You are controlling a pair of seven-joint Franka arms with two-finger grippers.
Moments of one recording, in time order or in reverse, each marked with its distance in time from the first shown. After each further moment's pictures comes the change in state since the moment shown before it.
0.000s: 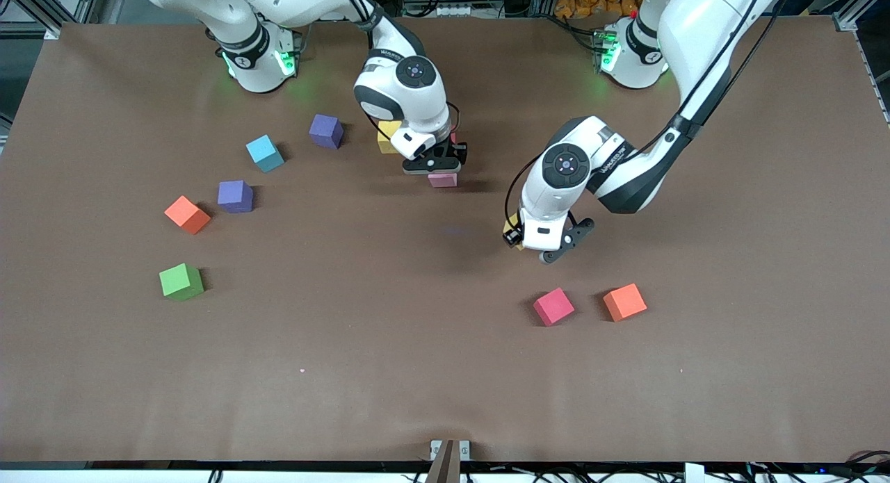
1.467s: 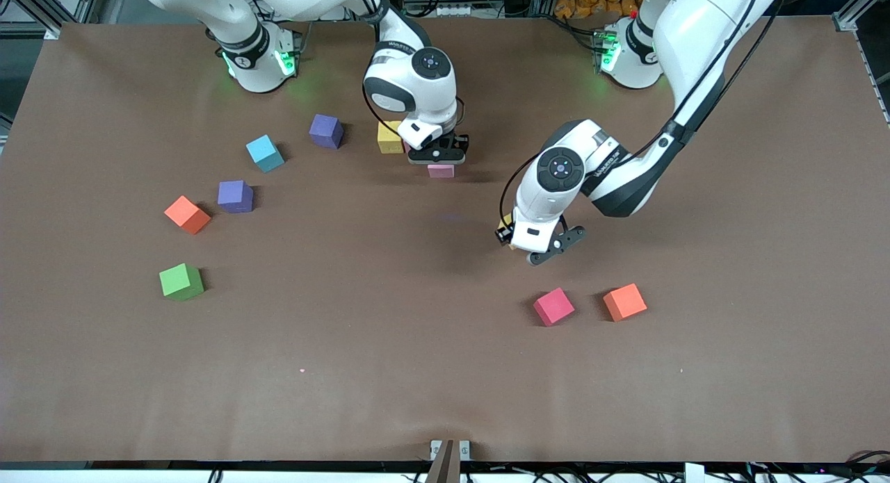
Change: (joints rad) left arm -0.010 0.033 -0.007 0.027 0.000 0.000 0.104; right arm 0.046 0.006 -0.001 0.009 -0.034 -0.074 0.078
